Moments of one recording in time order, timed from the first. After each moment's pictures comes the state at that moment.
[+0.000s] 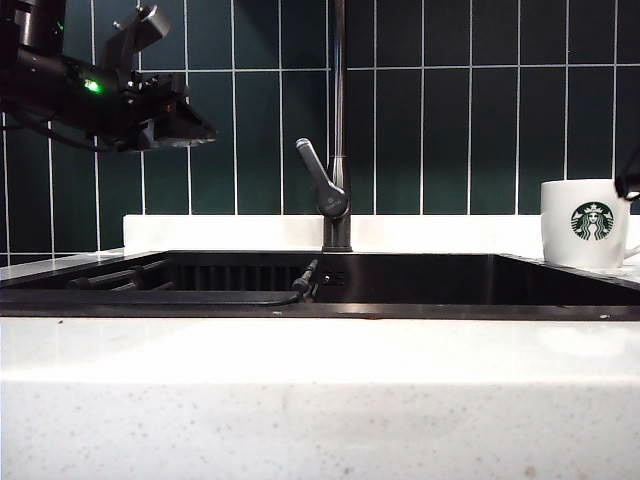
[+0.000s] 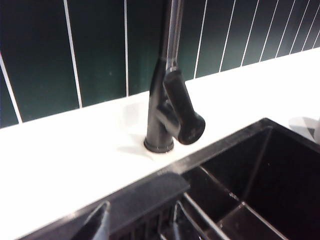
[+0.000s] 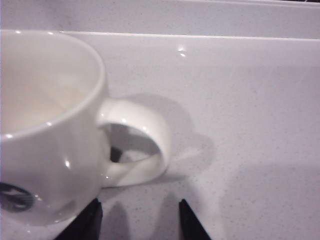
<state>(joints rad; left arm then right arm) -0.16 1.62 0.93 0.62 0.51 0.03 -0.09 1.43 0.51 0.64 0.14 -0.06</state>
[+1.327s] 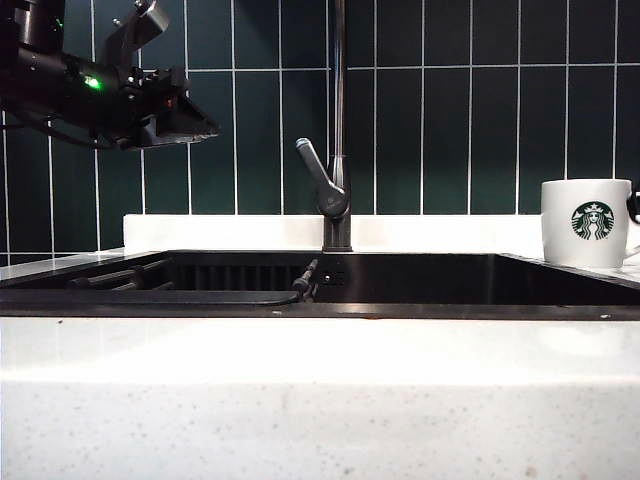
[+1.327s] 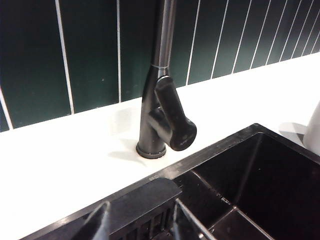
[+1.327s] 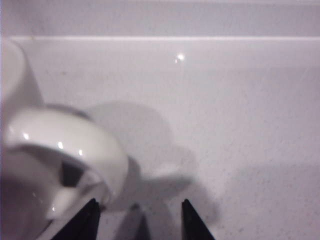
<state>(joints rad) -0.16 1.62 0.93 0.63 0.54 0.01 -0.19 1.60 0.56 0.80 0.05 -0.06</state>
